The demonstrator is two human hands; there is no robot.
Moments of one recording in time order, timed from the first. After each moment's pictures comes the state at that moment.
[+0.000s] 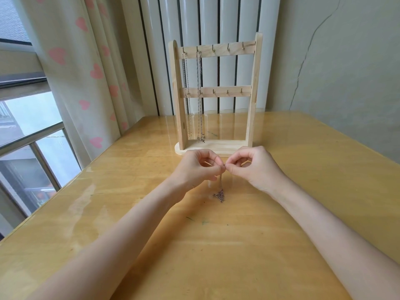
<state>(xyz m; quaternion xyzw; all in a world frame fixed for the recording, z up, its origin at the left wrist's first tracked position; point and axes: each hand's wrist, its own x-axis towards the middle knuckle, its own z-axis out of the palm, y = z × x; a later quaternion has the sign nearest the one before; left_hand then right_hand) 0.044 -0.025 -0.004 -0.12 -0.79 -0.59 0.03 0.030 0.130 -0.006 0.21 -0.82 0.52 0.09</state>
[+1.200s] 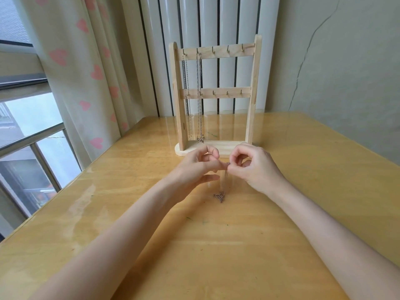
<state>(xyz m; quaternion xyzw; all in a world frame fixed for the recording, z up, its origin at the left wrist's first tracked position) 0.044 -0.027 0.000 -0.12 -0.72 -0.69 -0.06 0.028 0.130 -0.010 0.24 -0.83 0.48 0.16</state>
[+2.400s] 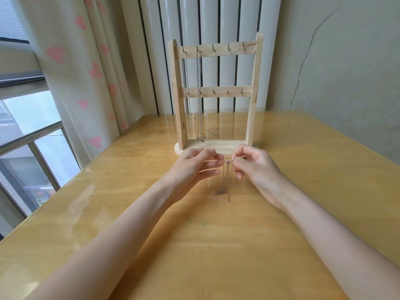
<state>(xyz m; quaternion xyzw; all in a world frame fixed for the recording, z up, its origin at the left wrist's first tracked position) 0.039 -0.028 0.000 -0.10 -0.63 -0.77 -0.04 0.028 0.132 -0.011 0.19 -0.73 0.66 0.02</state>
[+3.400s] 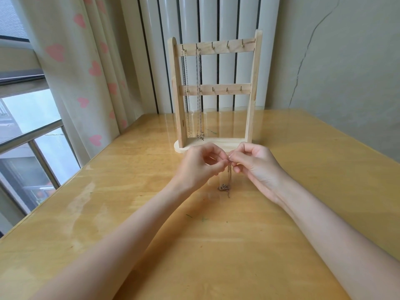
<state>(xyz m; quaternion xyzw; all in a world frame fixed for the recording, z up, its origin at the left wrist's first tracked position) 0.043 -0.018 -0.006 -0.19 -0.83 -0.51 0.15 0.030 0.128 -0.008 0.16 -0.67 0.73 -0.01</state>
